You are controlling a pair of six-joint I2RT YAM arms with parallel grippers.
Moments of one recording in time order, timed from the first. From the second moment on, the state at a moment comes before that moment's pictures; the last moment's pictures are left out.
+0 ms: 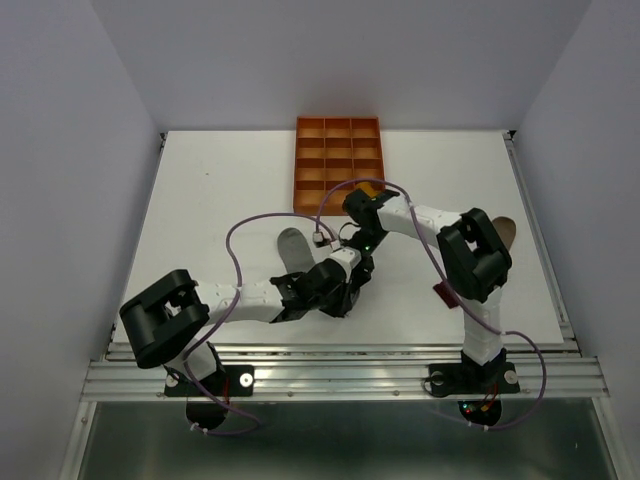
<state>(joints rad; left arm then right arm) -1.07 1.50 0.67 0.03 -0.05 -0.57 0.64 2.03 1.45 -1.01 -0.70 -0.82</state>
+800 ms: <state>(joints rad) -1.00 1.50 0.61 0.11 -0.08 -0.83 0.49 1.88 1.45 -0.88 -0.72 -0.71</state>
